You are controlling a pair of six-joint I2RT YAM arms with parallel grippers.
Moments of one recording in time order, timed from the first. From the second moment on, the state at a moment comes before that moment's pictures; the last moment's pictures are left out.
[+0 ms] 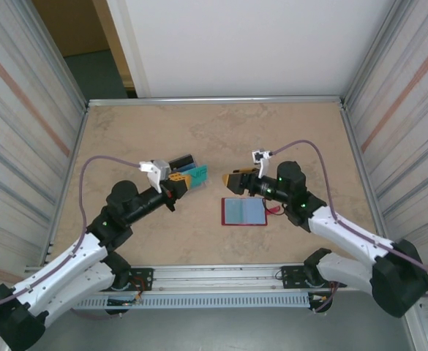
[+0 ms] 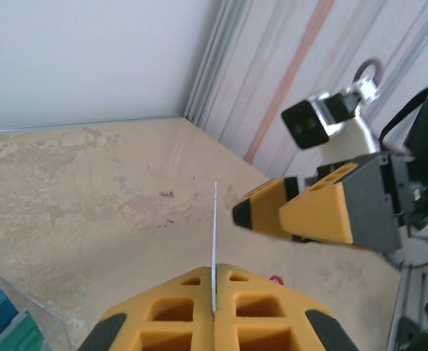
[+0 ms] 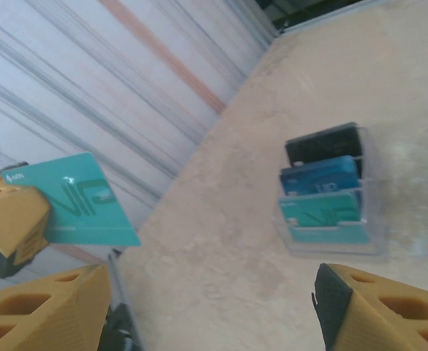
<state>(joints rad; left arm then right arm) -0.68 0.71 0.48 0.19 0.21 -0.37 0.61 1.09 0.55 0.38 -0.46 0.71</state>
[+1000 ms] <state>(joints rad) -0.63 0.73 0.43 0.30 0.24 -0.61 0.67 1.40 0.73 0.75 -0.76 0.83</state>
